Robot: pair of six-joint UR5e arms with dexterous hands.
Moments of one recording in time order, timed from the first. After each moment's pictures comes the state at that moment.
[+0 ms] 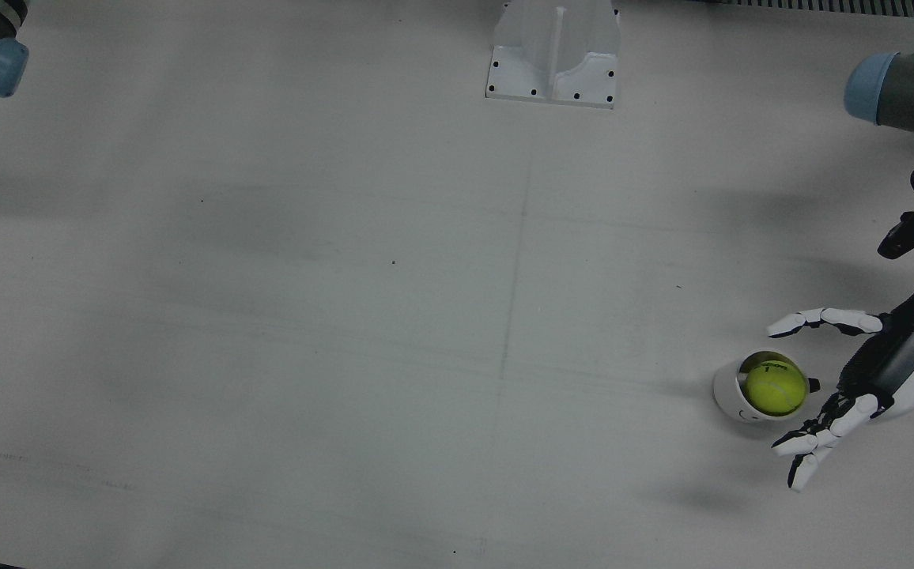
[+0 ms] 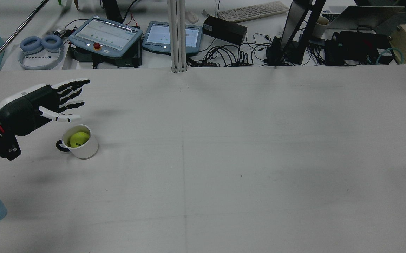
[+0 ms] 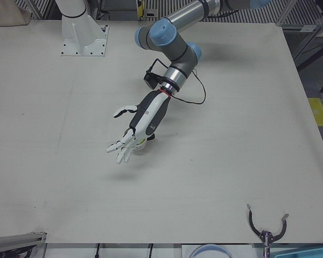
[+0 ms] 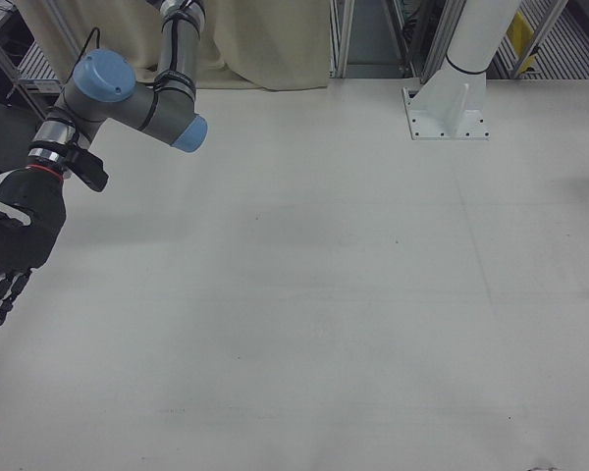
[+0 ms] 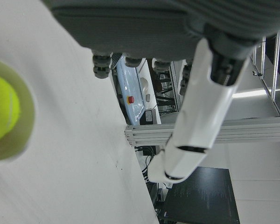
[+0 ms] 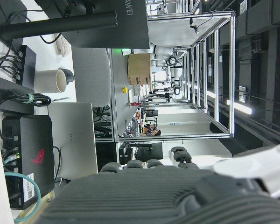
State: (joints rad) left arm -0.85 -1.81 -1.88 0.39 1.48 0.24; right arm 1.48 -1.45 1.47 -3.32 -1.42 0.10
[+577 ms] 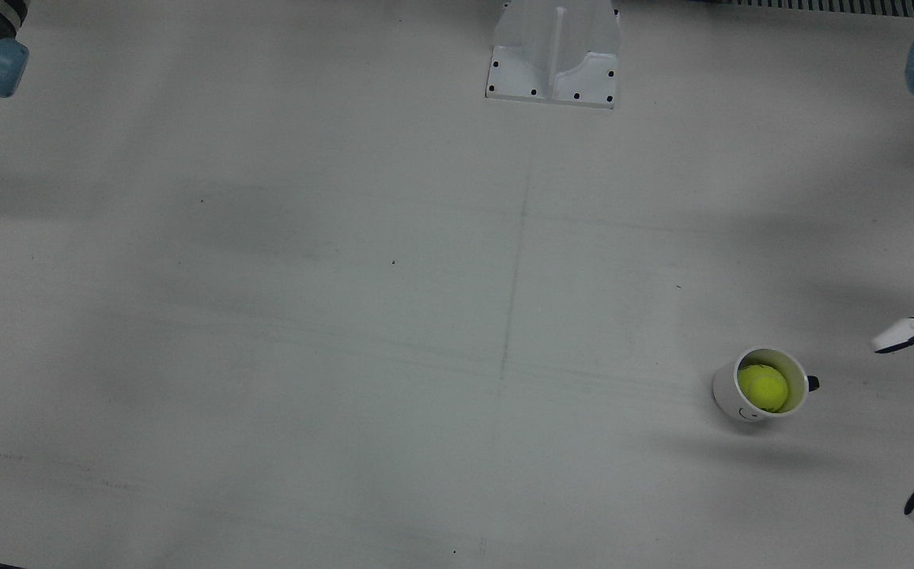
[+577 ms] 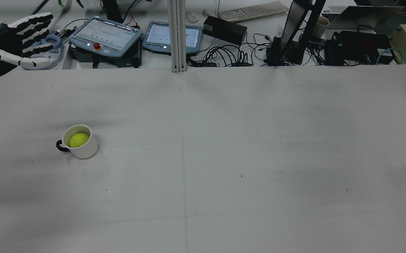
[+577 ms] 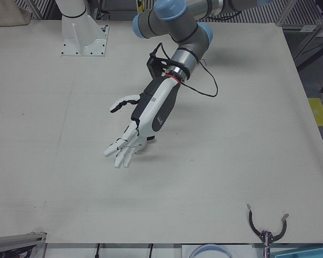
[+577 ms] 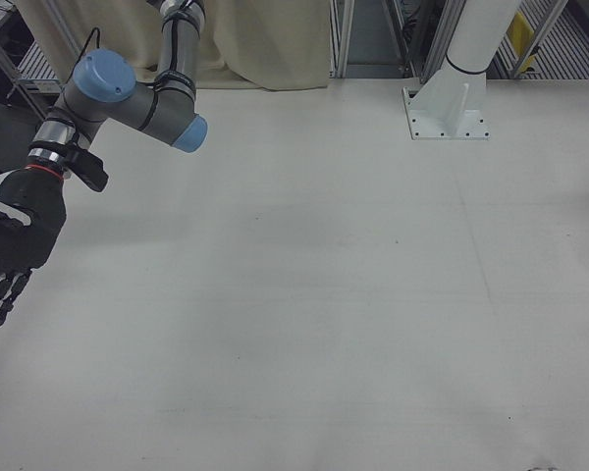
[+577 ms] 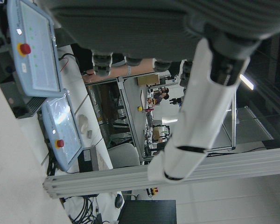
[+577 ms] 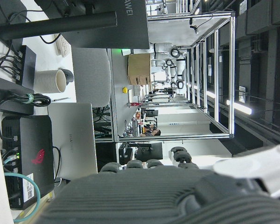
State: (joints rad) left arm -1.08 -1.90 -1.97 0.49 1.53 0.25; right arm 1.48 -1.45 1.47 -3.32 -1.42 0.10
